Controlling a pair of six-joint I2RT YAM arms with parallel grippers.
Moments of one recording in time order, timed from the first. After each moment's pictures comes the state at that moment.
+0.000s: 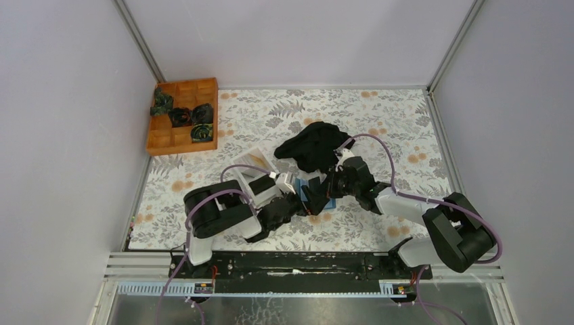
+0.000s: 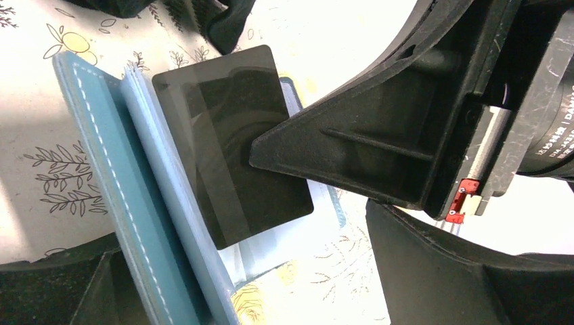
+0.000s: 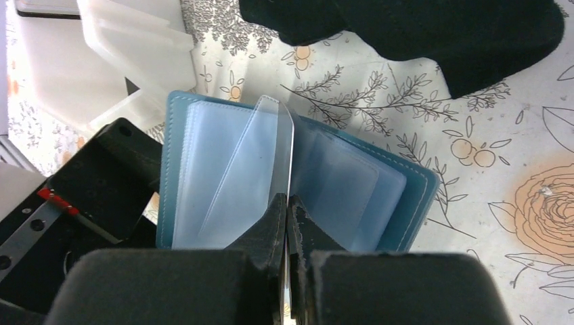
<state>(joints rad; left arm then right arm) -1.07 1.93 0.43 1.30 -0.29 -0.94 0.58 1.37 0.49 0.21 -0.23 0.60</state>
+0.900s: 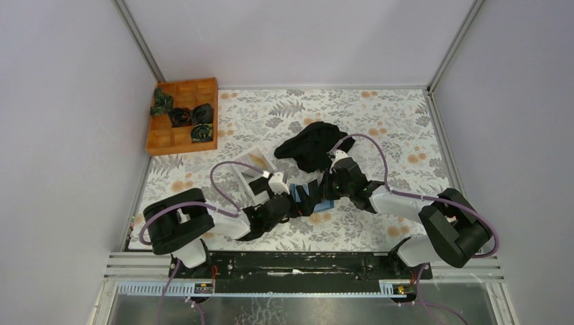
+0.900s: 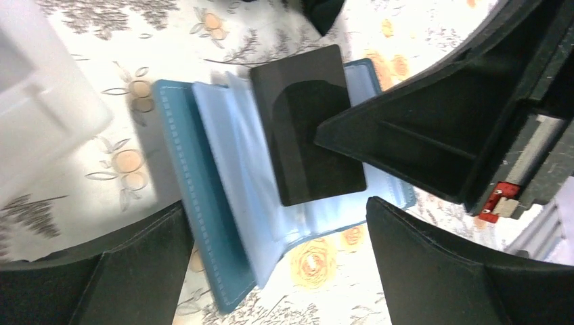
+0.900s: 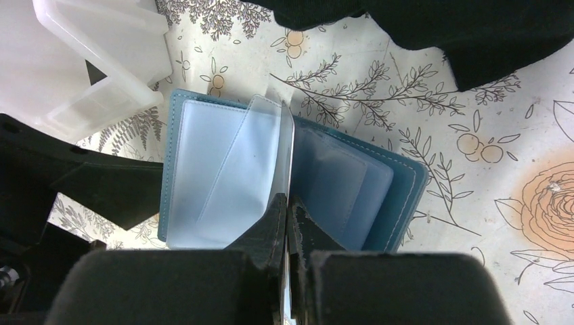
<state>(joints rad) -1.09 1.62 0.43 0.73 -0.40 -0.92 0.65 1.41 0.54 0.13 -0.12 0.56</state>
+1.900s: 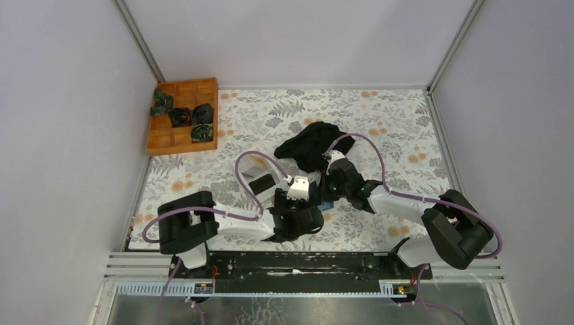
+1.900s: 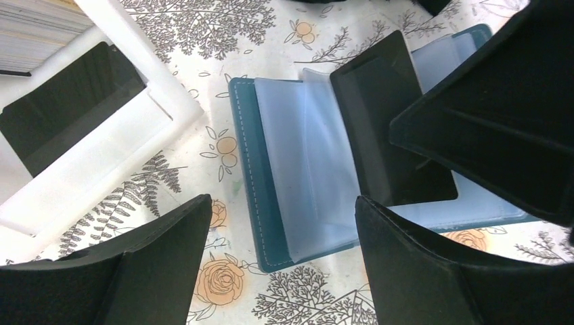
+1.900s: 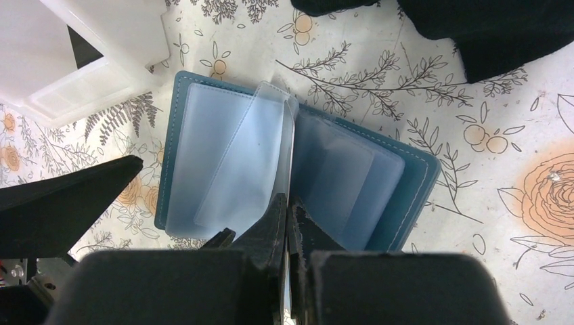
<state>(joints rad) -1.28 1.67 0.80 -0.10 -0.88 -0.86 0.70 1.40 0.58 0.04 -0.07 0.53</state>
